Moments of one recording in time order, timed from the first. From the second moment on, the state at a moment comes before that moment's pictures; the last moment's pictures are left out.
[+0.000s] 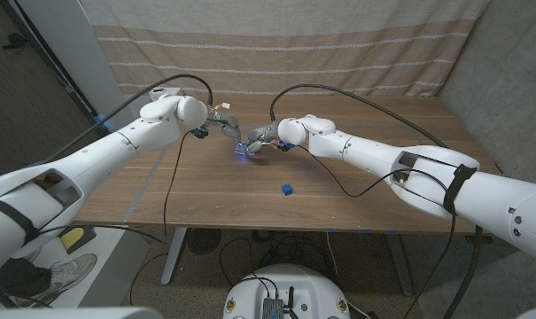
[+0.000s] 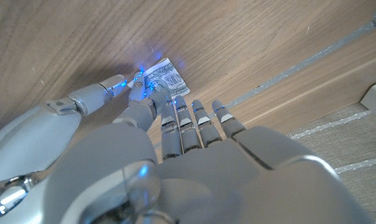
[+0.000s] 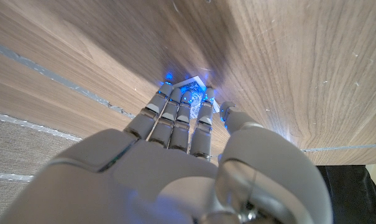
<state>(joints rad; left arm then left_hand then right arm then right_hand) 0.28 0.78 0.85 -1.53 0.54 0.19 -0.69 0.79 0.20 0.78 -0.19 0.43 0.65 0.05 0.21 0.20 0.42 -0.04 0.26 0.23 0.27 -0.04 0.19 0.17 0.09 0.09 0.26 0.20 -0.10 -0.20 -1.23 -0.96 -0.49 0.05 0.39 0.58 0.19 0.54 -0.02 0.20 0.65 0.04 0.22 0.18 0.51 0.09 0.25 0.20 0.39 -0.04 0.33 0.23 0.43 -0.03 0.27 0.18</state>
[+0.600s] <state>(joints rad) 0.22 0.74 0.94 -1.49 0.71 0.20 -0.71 0.98 0.19 0.84 -0.18 0.50 0.63 0.04 0.19 0.20 0.41 -0.04 0.25 0.23 0.26 -0.04 0.18 0.18 0.09 -0.01 0.27 0.21 -0.10 -0.18 -1.22 -0.91 -0.47 0.08 0.38 0.58 0.19 0.54 -0.02 0.20 0.65 0.04 0.21 0.18 0.51 0.09 0.24 0.20 0.39 -0.04 0.33 0.23 0.43 -0.03 0.26 0.18</state>
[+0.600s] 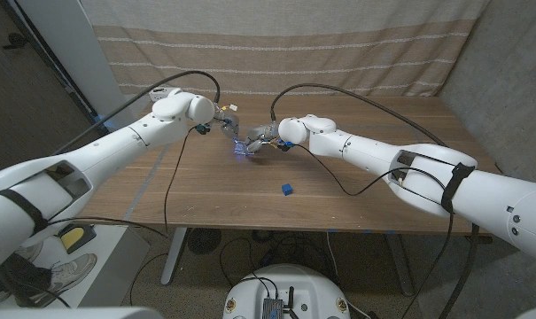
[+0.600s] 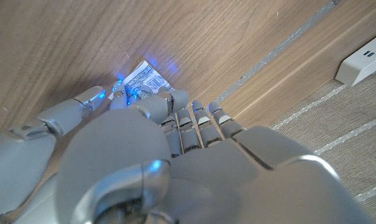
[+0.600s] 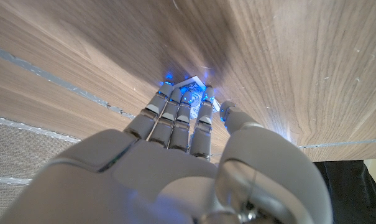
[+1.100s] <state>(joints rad) 0.19 0.70 0.97 -1.42 0.76 0.17 -0.71 0.96 0.17 0.74 -0.16 0.49 0.54 0.03 0.17 0.20 0.37 -0.04 0.22 0.22 0.22 -0.04 0.18 0.17 0.09 -0.02 0.28 0.20 -0.08 -0.16 -1.23 -0.85 -0.45 0.11 0.37 0.58 0.19 0.54 -0.02 0.20 0.65 0.04 0.21 0.18 0.51 0.09 0.24 0.20 0.39 -0.04 0.33 0.23 0.43 -0.03 0.26 0.18</state>
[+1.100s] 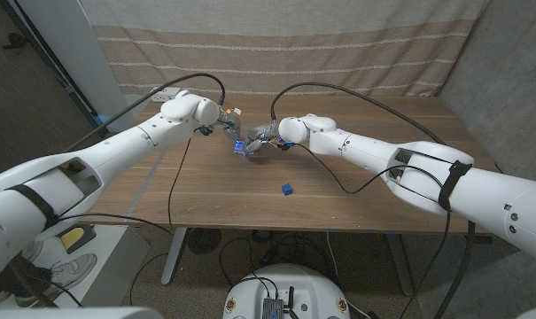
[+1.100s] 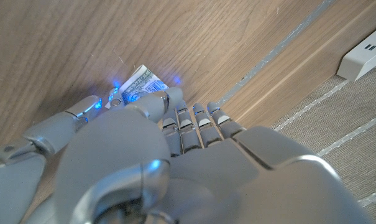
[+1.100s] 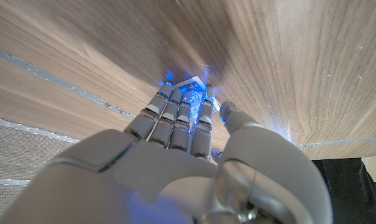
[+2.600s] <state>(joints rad) 0.15 0.64 1.05 -1.32 0.80 0.19 -0.74 0.85 0.16 0.65 -0.13 0.48 0.53 0.06 0.19 0.20 0.38 -0.02 0.22 0.22 0.27 -0.02 0.19 0.17 0.12 0.00 0.30 0.20 -0.07 -0.15 -1.24 -0.81 -0.44 0.12 0.36 0.58 0.19 0.54 -0.02 0.20 0.65 0.04 0.20 0.18 0.51 0.09 0.23 0.20 0.39 -0.04 0.32 0.24 0.44 -0.03 0.25 0.17</state>
